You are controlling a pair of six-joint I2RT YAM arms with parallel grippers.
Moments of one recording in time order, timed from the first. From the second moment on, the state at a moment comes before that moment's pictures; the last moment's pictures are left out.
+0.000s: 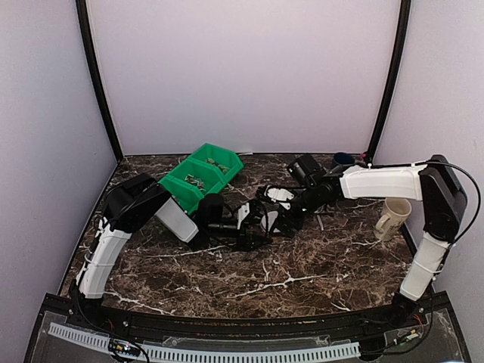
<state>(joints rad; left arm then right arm) -0.74 2.43 1.20 0.94 0.75 0.21 0.71 1.76 1.19 -0.46 -0.27 -0.46</state>
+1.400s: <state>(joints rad) -0.75 2.44 1.20 0.94 0.71 0.21 0.76 1.78 1.14 -0.29 -0.05 -0.09</state>
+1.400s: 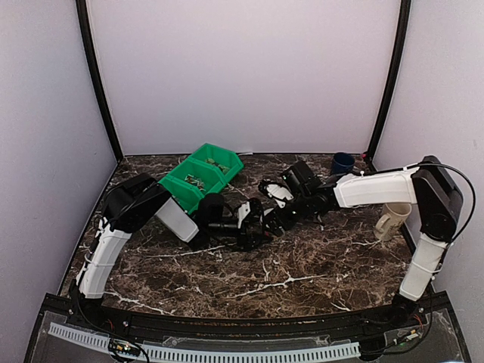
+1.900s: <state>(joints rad) -0.75 2.44 1.22 0.94 0.69 0.22 0.76 1.79 1.14 -0.28 0.03 -0.02</state>
